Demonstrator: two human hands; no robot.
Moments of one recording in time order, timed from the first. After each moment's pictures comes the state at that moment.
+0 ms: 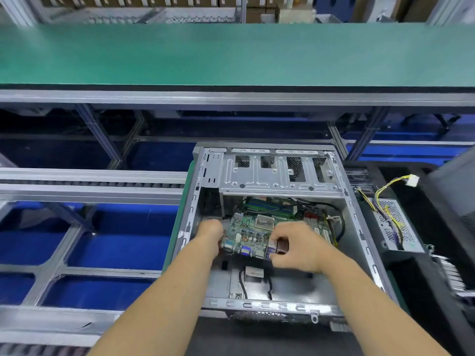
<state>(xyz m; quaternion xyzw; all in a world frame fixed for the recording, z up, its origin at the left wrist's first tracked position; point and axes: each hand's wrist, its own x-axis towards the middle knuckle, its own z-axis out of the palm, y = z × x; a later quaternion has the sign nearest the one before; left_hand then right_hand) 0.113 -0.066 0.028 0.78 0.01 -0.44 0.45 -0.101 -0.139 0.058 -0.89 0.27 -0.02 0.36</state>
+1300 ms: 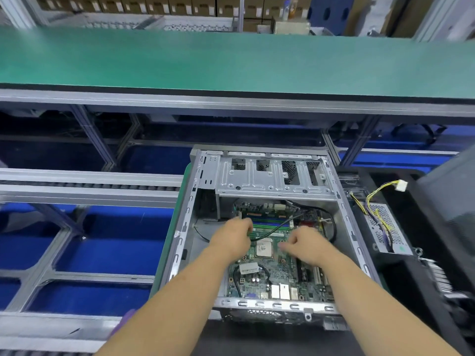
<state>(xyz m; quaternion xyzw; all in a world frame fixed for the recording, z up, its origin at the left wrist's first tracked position) 0.075 -0.068 0.029 0.78 -0.57 -0.24 0.10 -0.116 -0.162 0.036 -0.81 0.47 0.11 0.33</state>
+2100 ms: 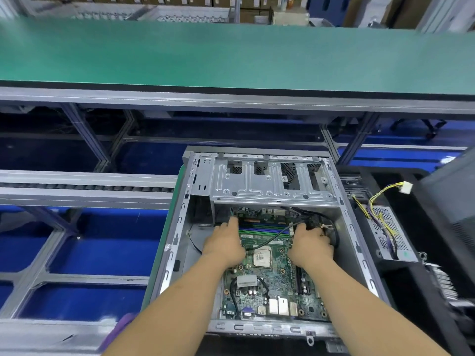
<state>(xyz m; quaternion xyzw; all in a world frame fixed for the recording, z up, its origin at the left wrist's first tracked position) 0.084 -0.080 0.006 0.82 -0.49 -0.28 0.07 -0.093 -0.173 0.020 -0.75 0.61 0.20 0.14</state>
